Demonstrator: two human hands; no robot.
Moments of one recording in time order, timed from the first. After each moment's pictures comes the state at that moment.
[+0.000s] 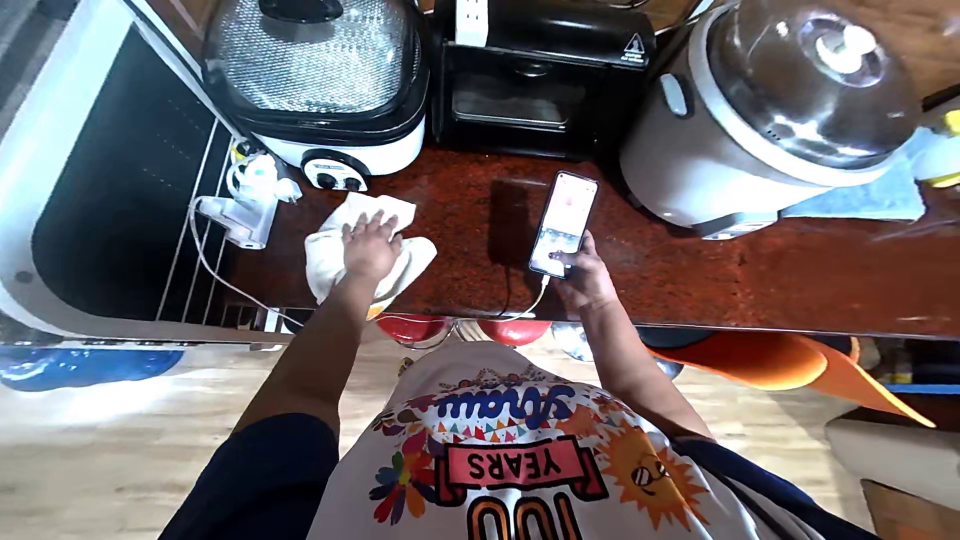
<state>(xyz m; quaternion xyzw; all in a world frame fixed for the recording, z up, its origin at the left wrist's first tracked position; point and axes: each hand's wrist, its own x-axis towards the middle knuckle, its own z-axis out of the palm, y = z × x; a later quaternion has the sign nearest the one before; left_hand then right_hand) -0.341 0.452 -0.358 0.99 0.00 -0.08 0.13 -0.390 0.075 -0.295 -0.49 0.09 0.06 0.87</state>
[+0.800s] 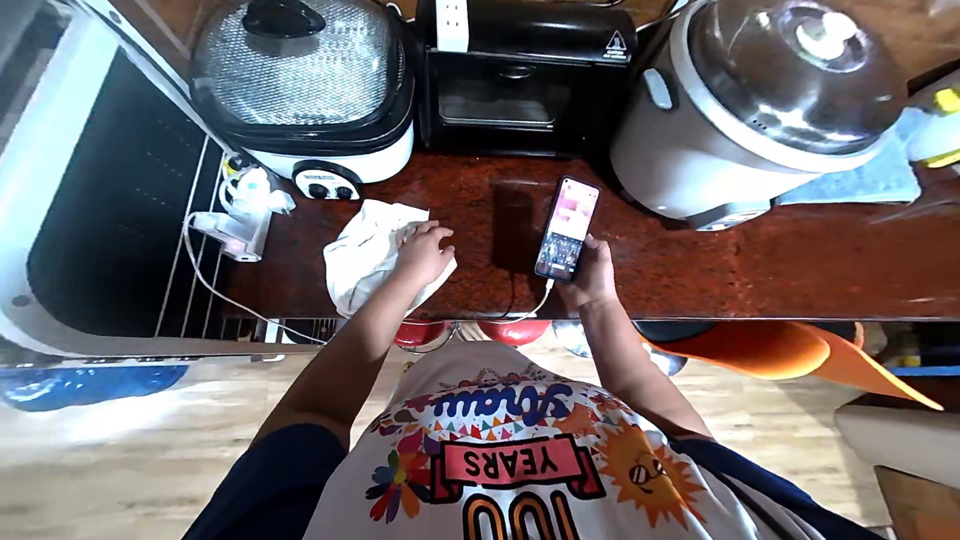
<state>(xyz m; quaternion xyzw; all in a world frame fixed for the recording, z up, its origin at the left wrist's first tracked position) -0.346 0.365 -0.302 0.95 -0.06 -0.15 0.27 -0.391 0.070 -0.291 -0.44 0.17 0.04 0.88</state>
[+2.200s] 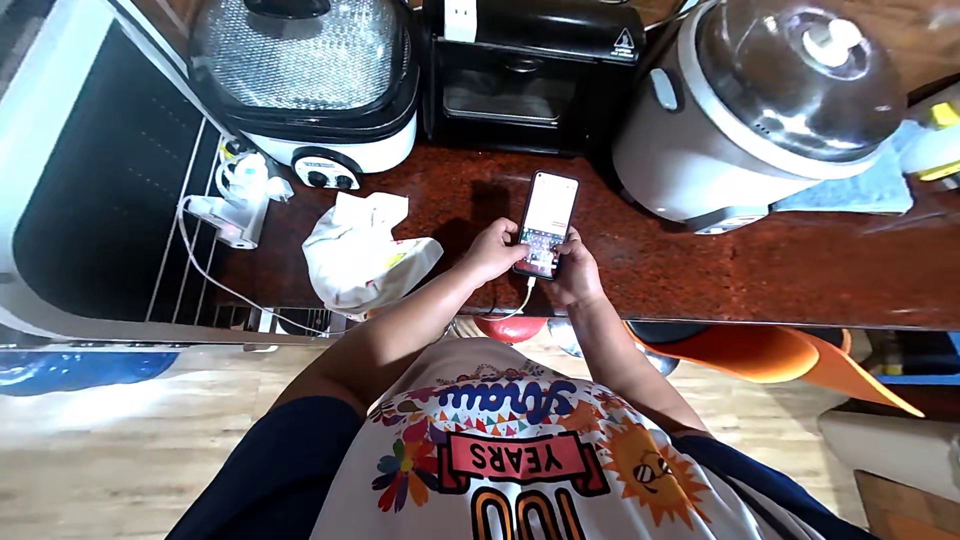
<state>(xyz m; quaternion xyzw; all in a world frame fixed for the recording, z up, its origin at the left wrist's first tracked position) -0.365 0.269 -0.267 0.76 -0.04 -0.23 0.60 -0.395 0.095 -0.282 -0.48 0.10 0.07 0.87</state>
